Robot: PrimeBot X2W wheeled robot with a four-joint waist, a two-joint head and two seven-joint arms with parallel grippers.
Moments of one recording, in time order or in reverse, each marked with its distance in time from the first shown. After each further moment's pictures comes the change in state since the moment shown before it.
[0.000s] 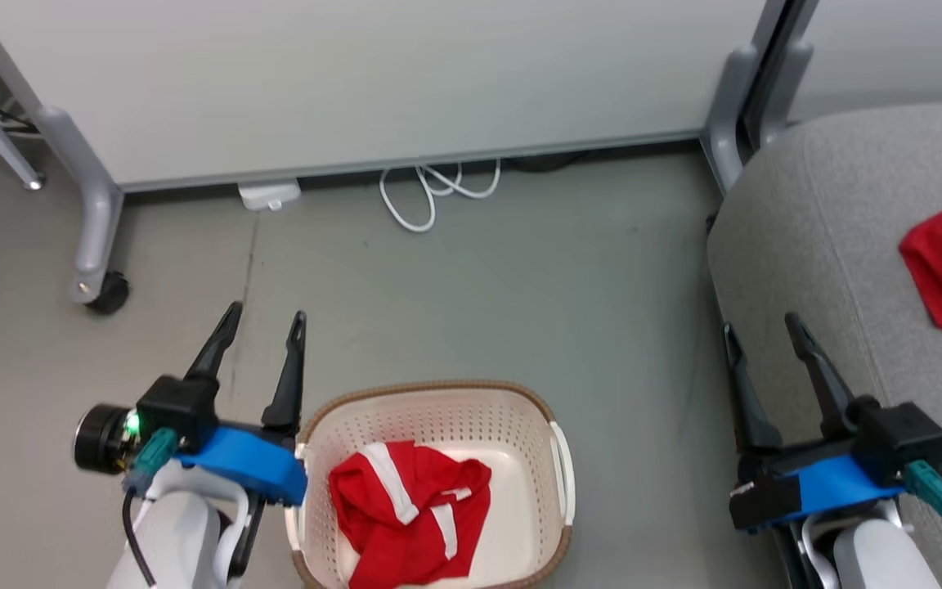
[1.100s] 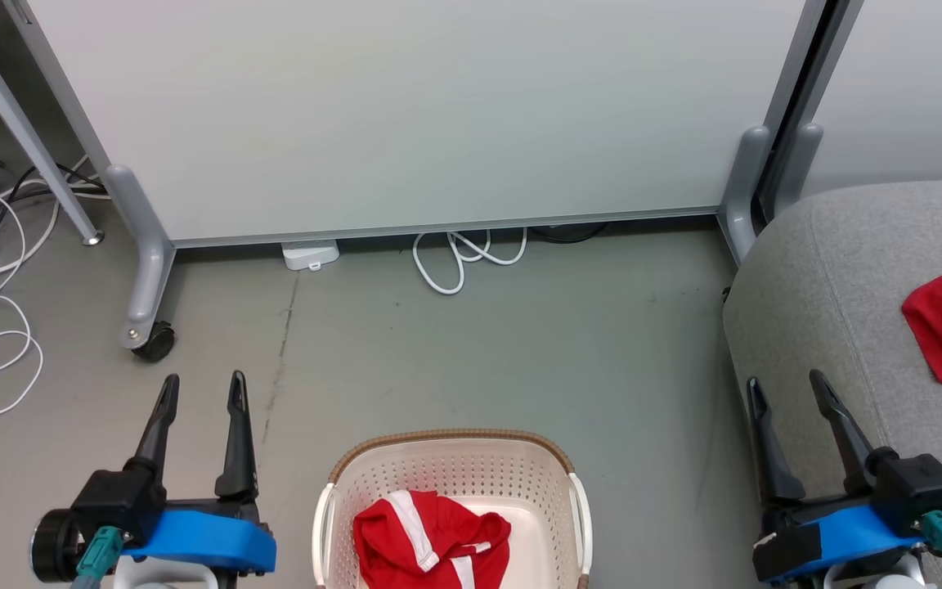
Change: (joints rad) left arm 0.203 -0.057 0.153 -0.181 -0.009 0.023 0.000; right arm 0.086 -0.007 -0.044 -0.005 -0.001 0.000 0.000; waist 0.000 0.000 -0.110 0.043
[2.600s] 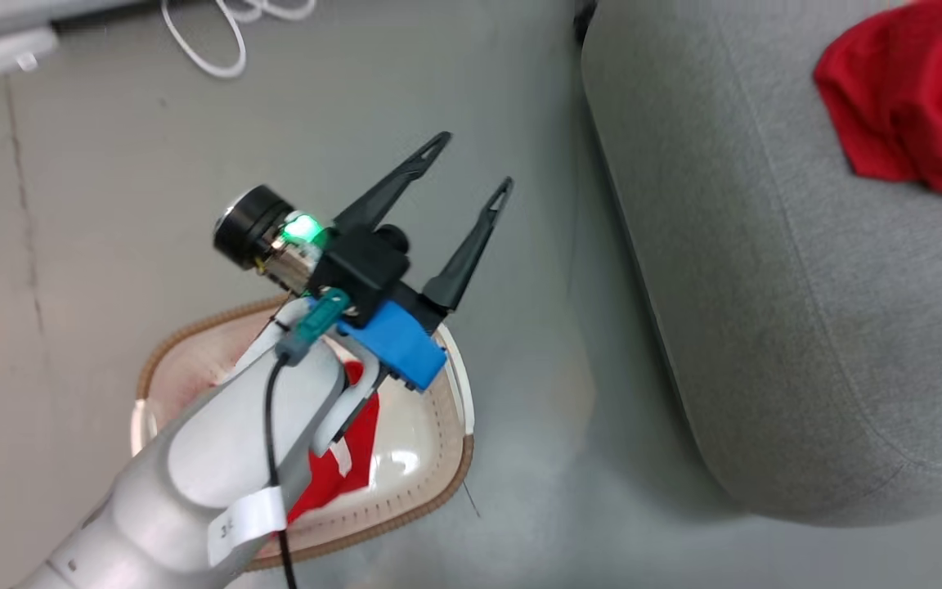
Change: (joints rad) left arm -0.727 0.175 -0.845 0.148 -0.237 0.094 0.001; right arm -0.452 -0.122 -0.398 0.090 -0.110 0.000 0.000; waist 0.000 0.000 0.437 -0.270
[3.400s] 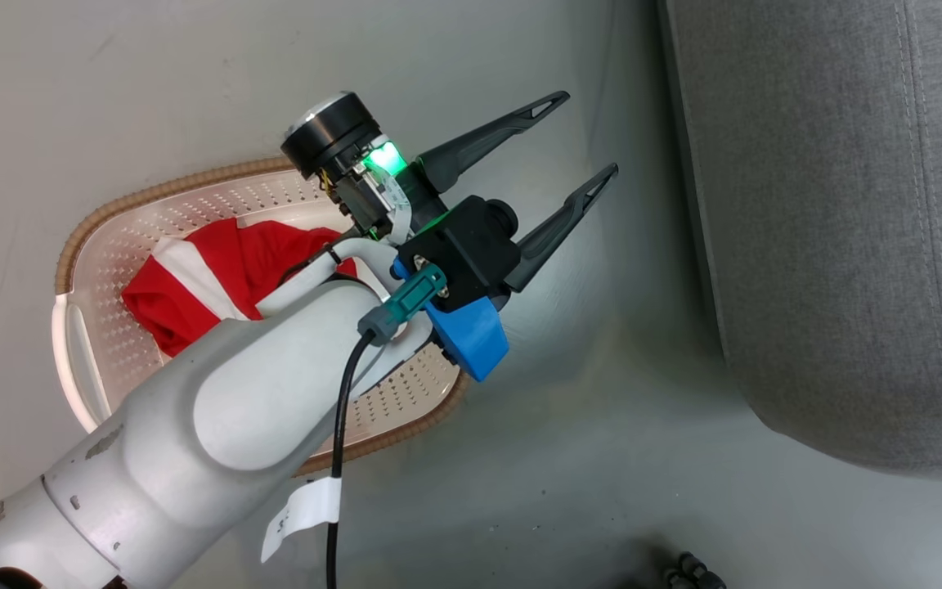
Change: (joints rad) left arm -0.182 0.017 -0.133 -0.091 0.091 -0.088 0.080; right arm -0.364 -0.183 -0.096 0.427 0.021 0.000 0.000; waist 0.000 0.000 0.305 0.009
